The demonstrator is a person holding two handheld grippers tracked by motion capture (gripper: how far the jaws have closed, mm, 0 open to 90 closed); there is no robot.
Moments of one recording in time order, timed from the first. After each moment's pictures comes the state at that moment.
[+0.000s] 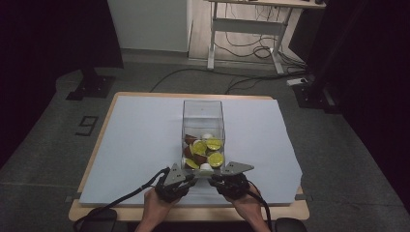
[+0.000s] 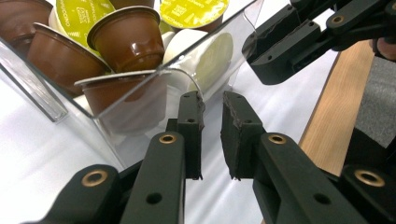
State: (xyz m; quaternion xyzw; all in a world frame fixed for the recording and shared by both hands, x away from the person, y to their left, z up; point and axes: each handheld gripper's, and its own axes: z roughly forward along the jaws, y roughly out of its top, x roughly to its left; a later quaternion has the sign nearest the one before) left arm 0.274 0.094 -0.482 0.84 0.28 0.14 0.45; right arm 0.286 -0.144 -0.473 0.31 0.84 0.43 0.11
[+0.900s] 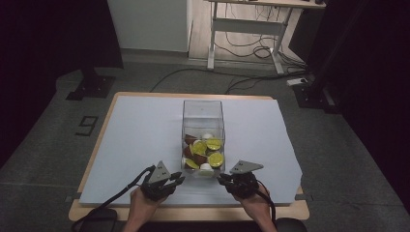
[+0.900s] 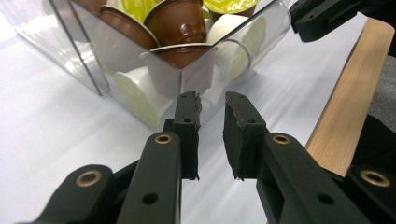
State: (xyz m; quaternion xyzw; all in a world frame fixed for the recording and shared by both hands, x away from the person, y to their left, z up) left arm 0.275 0.133 -0.475 0.83 0.30 0.15 0.44; right arm 0.286 -0.168 -0.469 0.34 0.84 0.41 0.12
